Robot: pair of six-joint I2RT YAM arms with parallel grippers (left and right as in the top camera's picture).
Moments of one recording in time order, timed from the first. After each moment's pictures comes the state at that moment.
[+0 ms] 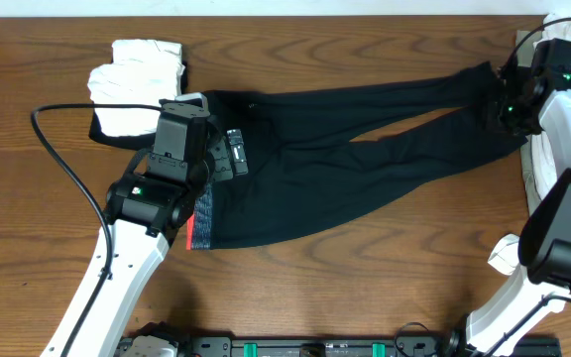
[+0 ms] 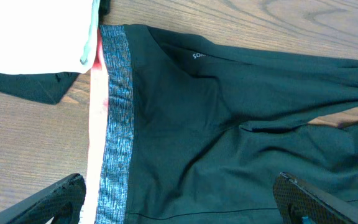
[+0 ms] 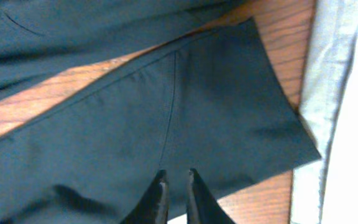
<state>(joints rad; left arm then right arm) -0.30 1.22 1.06 -0.69 -0.09 -0.42 -0.28 1.97 1.56 -0.81 -0.10 -0.11</state>
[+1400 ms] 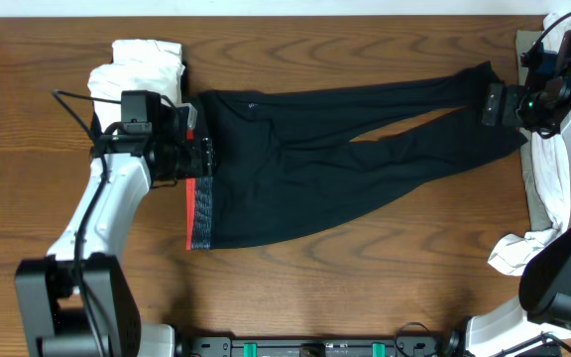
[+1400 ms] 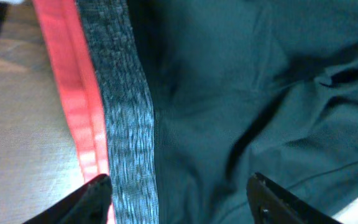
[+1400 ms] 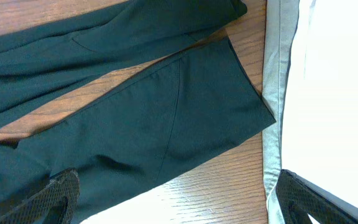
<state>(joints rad) 0.03 1.62 1.06 -0.65 0.36 -0.06 -0.28 1.78 1.56 -0.91 -0.10 -0.09</state>
